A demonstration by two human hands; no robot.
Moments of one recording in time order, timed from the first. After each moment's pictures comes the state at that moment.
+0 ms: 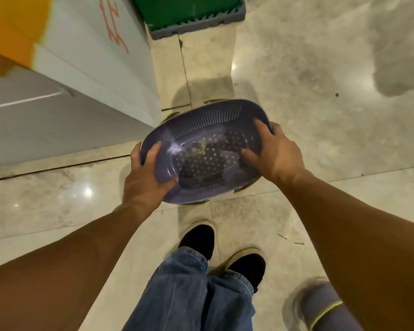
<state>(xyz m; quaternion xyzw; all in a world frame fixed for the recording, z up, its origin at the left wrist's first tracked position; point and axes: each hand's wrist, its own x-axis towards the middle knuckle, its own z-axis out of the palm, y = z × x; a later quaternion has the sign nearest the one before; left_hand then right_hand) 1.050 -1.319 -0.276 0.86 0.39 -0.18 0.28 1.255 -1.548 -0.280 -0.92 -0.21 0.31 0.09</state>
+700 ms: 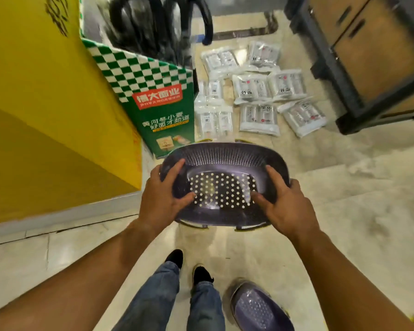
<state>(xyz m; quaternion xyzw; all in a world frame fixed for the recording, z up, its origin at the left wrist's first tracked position) 1.149 -1.424 0.325 0.90 0.24 0.02 0.35 1.271 -1.694 0.373 -0.96 -0.12 0.20 0.16</state>
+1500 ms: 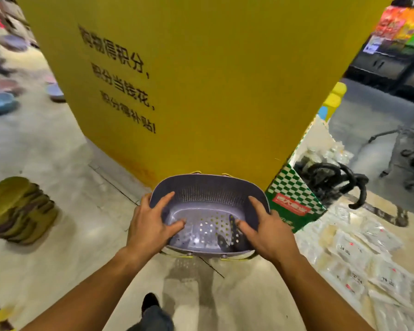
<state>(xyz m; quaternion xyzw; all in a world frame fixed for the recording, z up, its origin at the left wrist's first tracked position) 0.807 -1.357 0.527 0.72 0.60 0.24 0.24 1.085 -1.442 0.576 -0.82 -0.54 0.17 0.07</state>
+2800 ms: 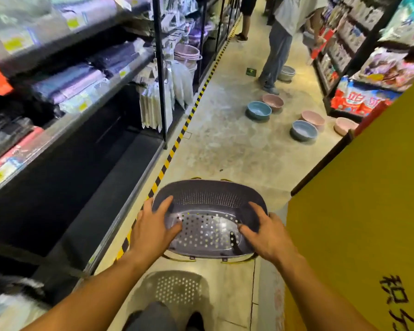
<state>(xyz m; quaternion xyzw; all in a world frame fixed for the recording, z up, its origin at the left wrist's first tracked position) 0.263 -1.055 0.485 0.25 0.92 0.27 0.11 0.441 -0.816 0.528 -0.37 -0.89 0.24 -0.05</state>
